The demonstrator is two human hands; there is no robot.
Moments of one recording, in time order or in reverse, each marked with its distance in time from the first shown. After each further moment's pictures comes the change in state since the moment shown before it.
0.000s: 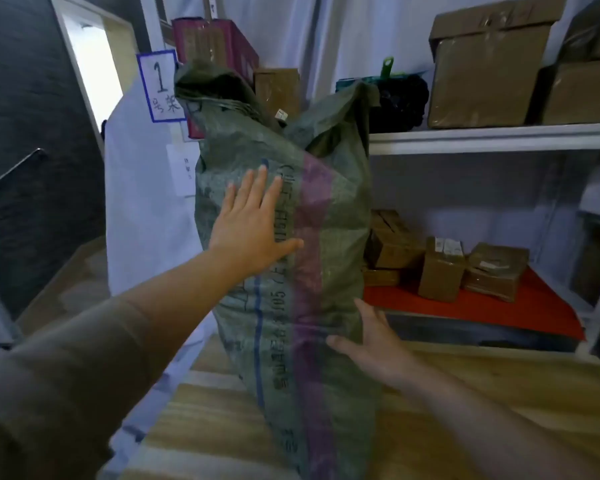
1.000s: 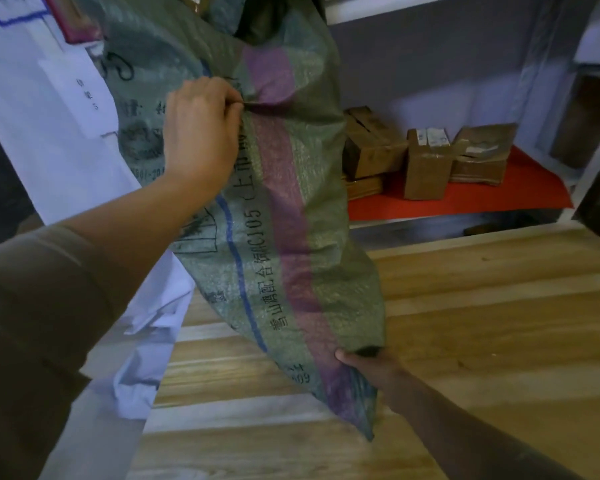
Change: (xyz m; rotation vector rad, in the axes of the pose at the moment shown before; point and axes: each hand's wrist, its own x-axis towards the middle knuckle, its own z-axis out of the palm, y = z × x) left_hand 0.058 -0.001 0.054 -0.325 0.416 0.120; right_hand -0.004 0.142 0.123 0.664 0.169 0.723
